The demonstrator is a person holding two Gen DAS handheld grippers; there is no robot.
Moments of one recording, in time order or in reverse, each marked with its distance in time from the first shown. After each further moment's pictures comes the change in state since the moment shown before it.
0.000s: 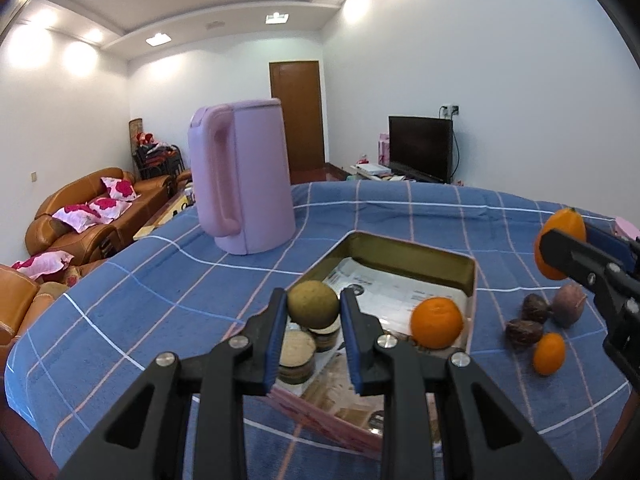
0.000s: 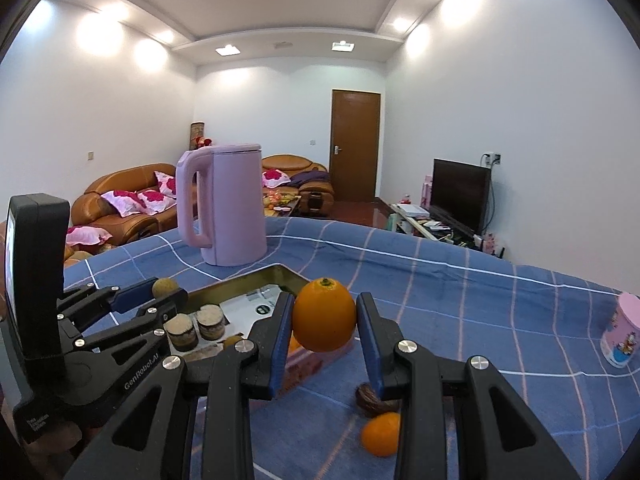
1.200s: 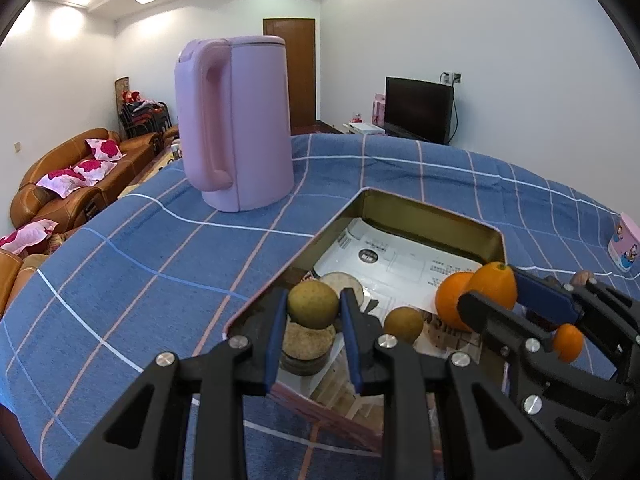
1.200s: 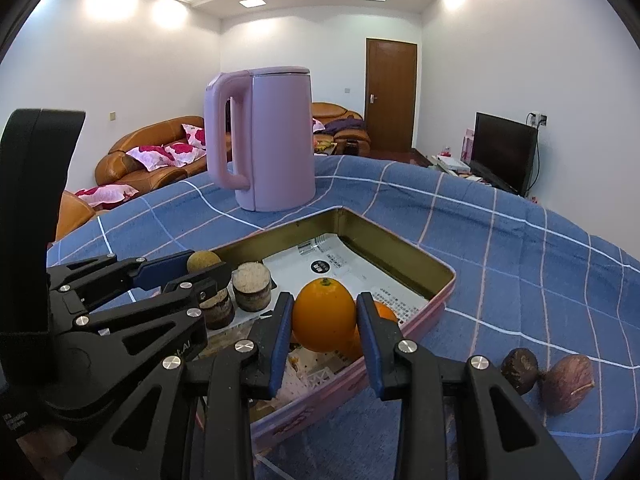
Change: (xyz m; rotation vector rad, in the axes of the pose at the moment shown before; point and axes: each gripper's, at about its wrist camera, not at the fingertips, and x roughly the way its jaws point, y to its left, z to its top) left arm 0.040 0.017 -0.002 -0.025 0.170 -0.058; right arm 0.066 0.042 -0.020 -0.018 0.198 0.118
